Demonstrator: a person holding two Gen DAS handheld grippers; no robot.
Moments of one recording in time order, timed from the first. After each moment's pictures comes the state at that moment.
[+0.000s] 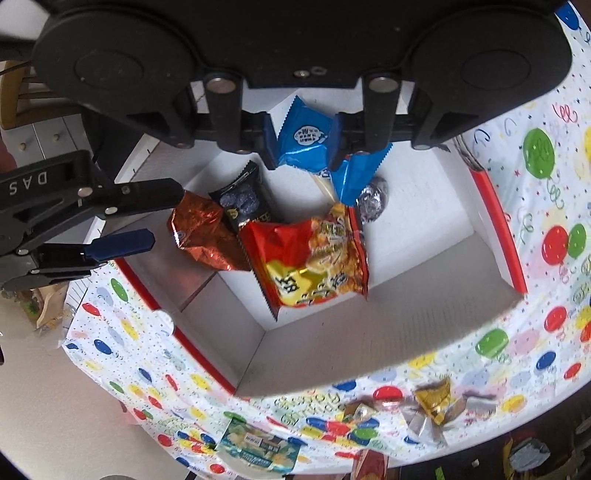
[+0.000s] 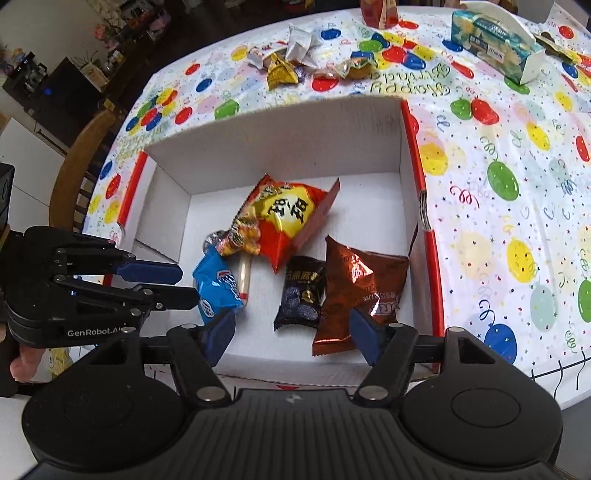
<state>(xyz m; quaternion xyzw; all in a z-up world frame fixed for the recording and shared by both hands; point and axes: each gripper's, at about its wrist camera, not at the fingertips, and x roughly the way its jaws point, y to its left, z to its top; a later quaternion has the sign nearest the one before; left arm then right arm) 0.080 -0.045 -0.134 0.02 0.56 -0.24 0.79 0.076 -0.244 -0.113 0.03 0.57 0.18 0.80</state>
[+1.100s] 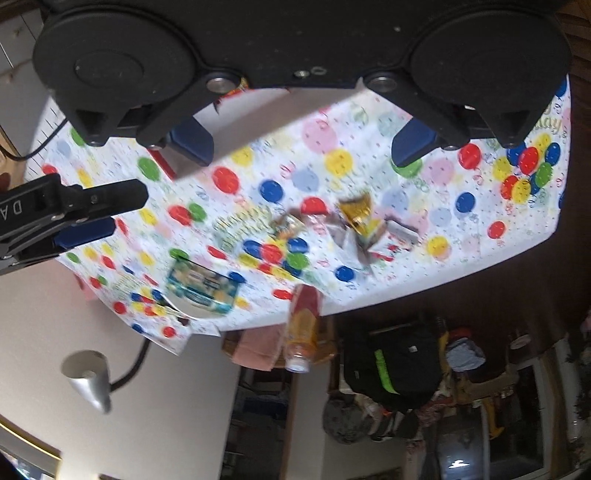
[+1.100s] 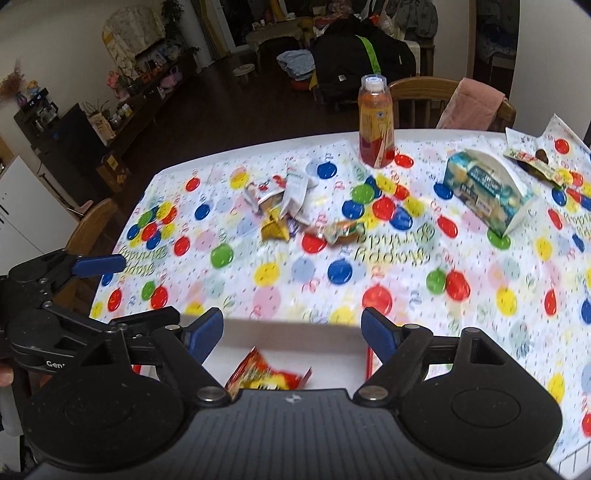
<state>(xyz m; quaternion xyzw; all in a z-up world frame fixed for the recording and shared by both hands) 0.159 -0.031 -0.037 0.02 0.40 -0.14 0.91 0.192 -0.244 -0.005 0.01 0.47 0.18 0.86</state>
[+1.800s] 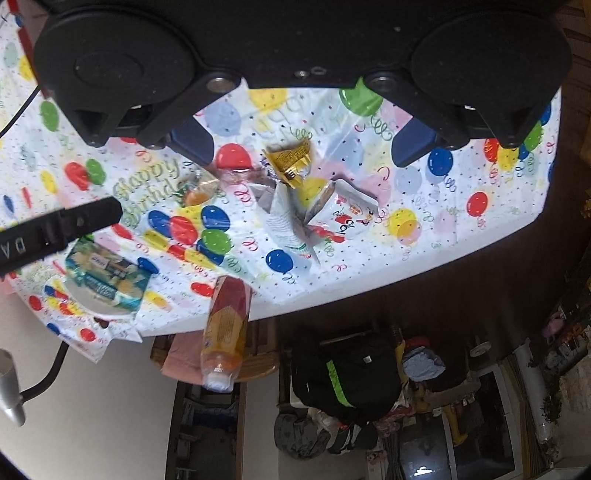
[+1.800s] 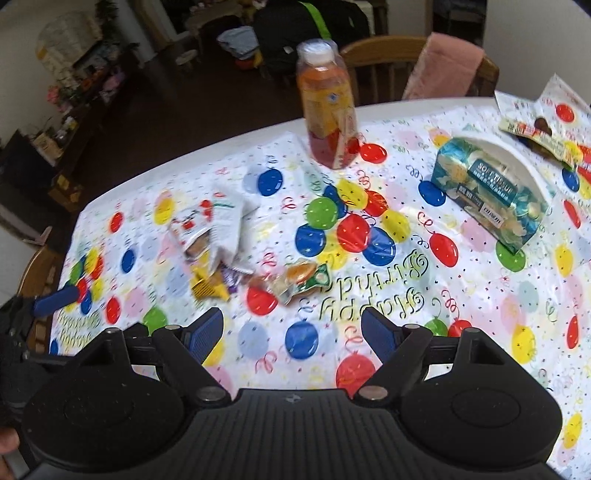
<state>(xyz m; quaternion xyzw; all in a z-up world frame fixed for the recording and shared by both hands) 0.287 -0.031 -0.097 0.05 0.42 -0.06 0.90 0.351 -0.243 -0.074 0.05 0.53 0.10 0.84</state>
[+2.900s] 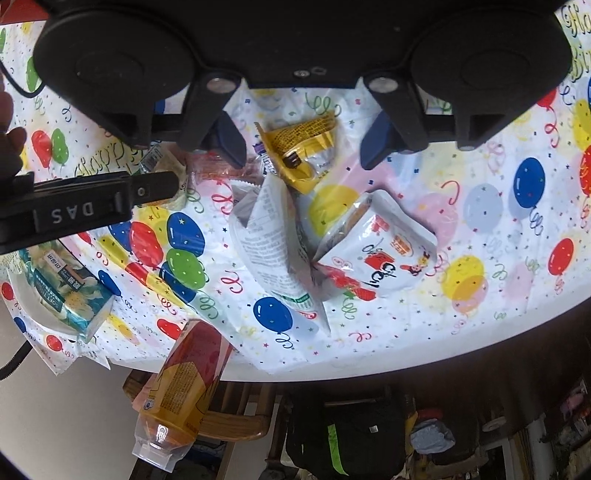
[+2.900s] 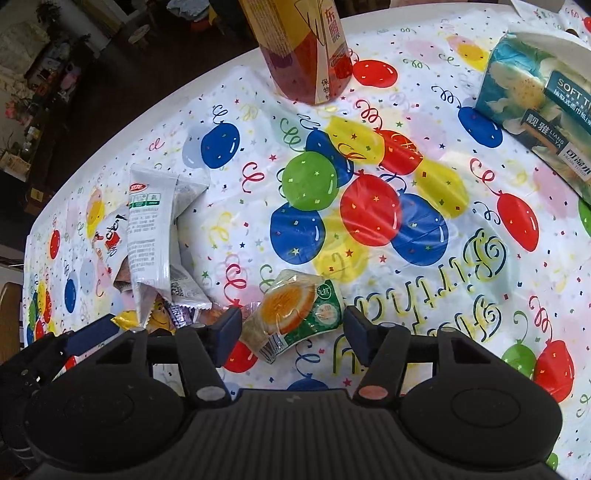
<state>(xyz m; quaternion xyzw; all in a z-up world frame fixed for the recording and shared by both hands) 0.378 -0.026 -0.189 -0.04 0.51 -0.08 0.86 0.441 -0.226 -0.191 0.11 0.60 0.07 0.79</state>
